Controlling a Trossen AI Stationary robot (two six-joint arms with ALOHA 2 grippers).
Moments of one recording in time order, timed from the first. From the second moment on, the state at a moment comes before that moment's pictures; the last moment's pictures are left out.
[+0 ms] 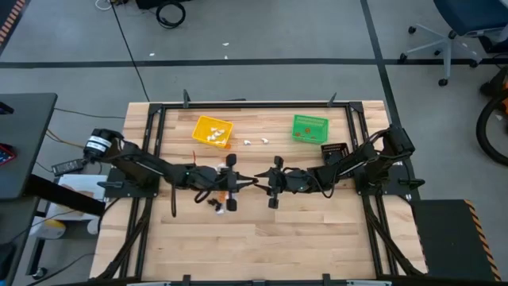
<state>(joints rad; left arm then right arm) -0.21 1.53 0.65 0.70 -0.30 0.20 0.21 1.73 0.72 0.68 0.41 -0.03</state>
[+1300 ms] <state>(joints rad) -0.21 1.56 0.65 0.71 -0.30 0.20 0.21 1.73 0.72 0.77 0.39 -0.06</state>
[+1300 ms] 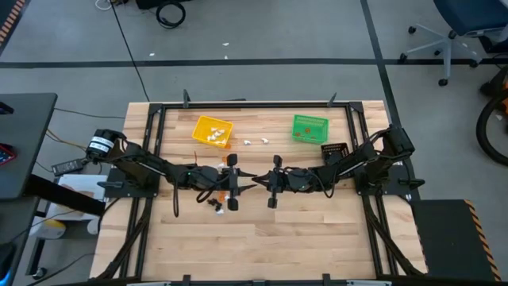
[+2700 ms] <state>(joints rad) -0.20 1.56 0.65 0.70 -0.26 0.22 0.23 1.73 0.72 0.77 0.32 -0.02</state>
